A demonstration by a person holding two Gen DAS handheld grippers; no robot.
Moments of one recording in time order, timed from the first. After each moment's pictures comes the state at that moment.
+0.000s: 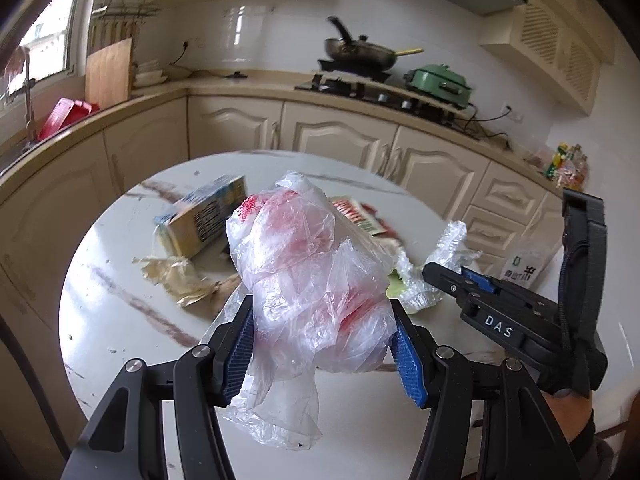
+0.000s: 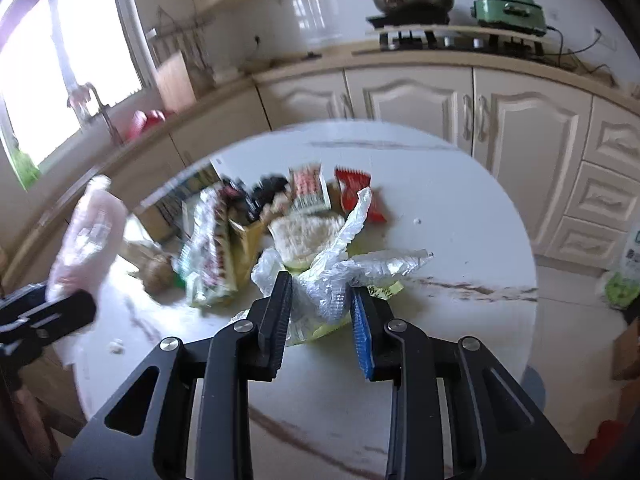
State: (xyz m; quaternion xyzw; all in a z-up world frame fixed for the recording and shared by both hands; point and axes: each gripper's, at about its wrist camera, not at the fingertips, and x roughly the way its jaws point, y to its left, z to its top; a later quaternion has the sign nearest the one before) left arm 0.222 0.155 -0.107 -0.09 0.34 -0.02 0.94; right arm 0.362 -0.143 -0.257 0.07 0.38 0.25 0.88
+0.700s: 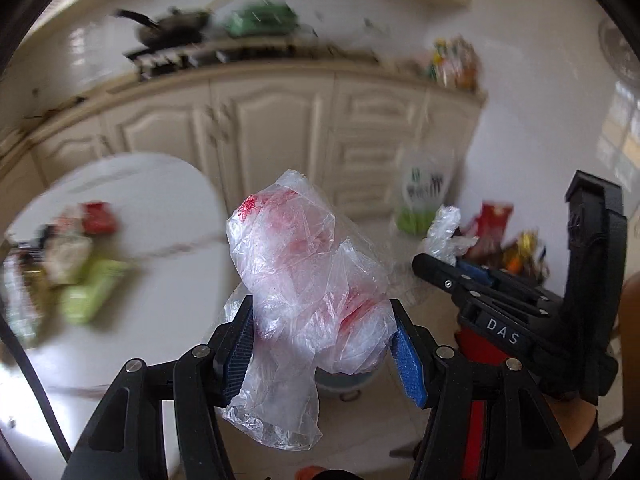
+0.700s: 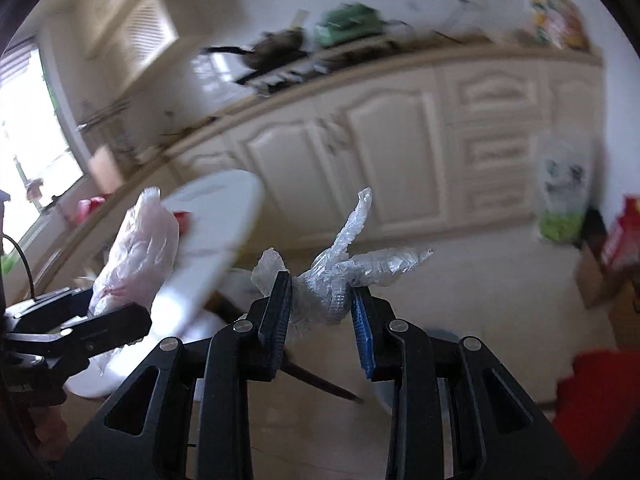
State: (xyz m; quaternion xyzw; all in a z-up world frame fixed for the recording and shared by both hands) left arm 0.260 -0.114 -0.159 0.04 0.41 -0.21 0.89; right arm 0.289 -0.412 -0.294 0.18 0.38 0.08 0.90
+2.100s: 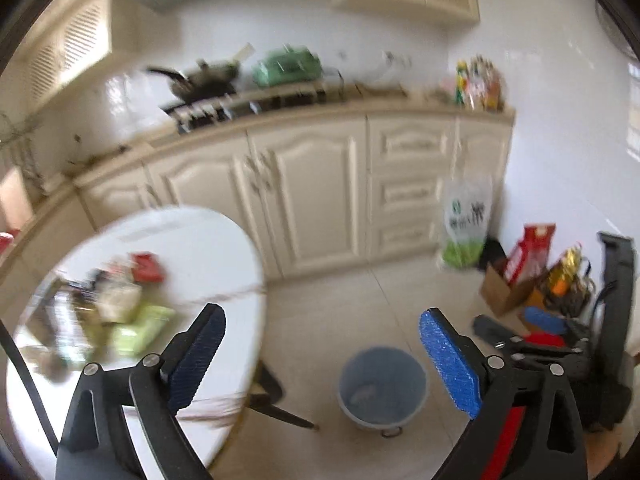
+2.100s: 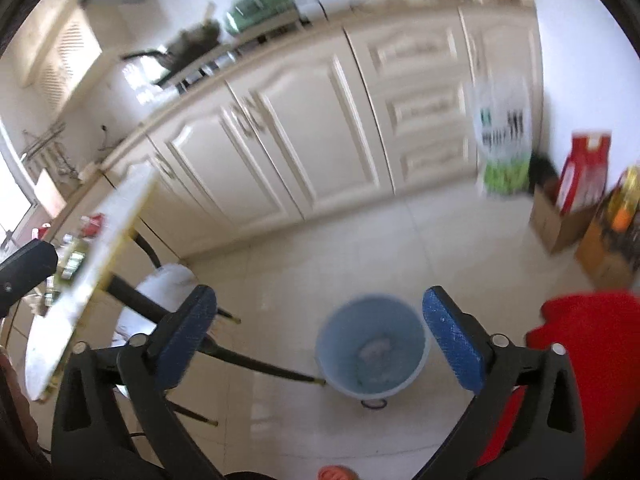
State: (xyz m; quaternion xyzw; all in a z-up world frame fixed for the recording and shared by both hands) left arm 0.197 -0.160 -0.129 0.08 0.30 -0.12 0.94; right arm 0.253 -0.451 -0.296 0.19 0.37 0.00 0.91
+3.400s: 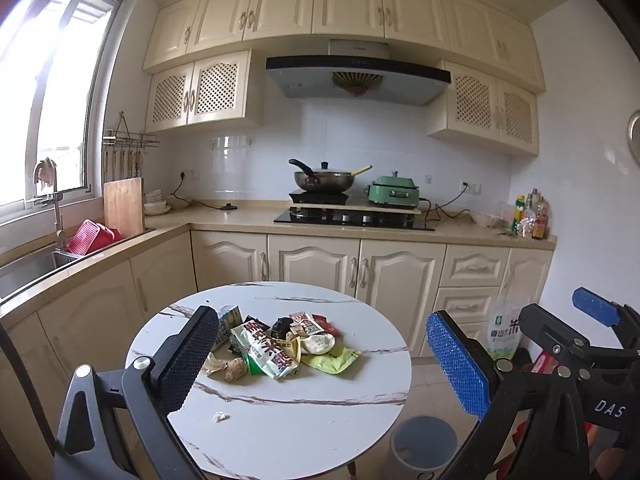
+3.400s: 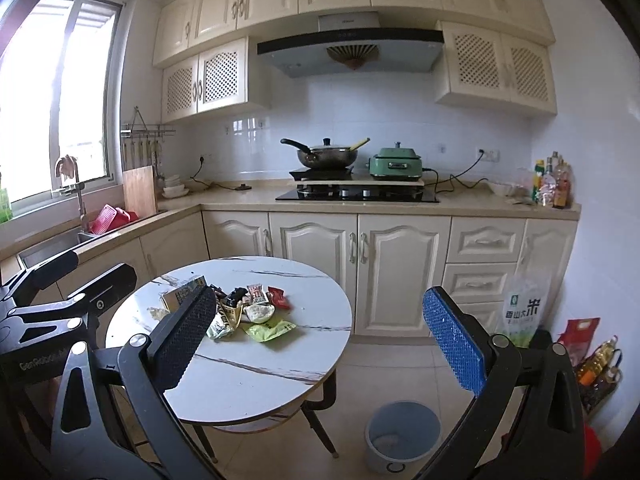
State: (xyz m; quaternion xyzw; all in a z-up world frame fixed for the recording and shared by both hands) left arm -0.086 0.061 -0.052 -0.03 0.14 -0.02 0.99; right arm 0.131 -0.211 -0.074 0.03 0.20 0.07 0.98
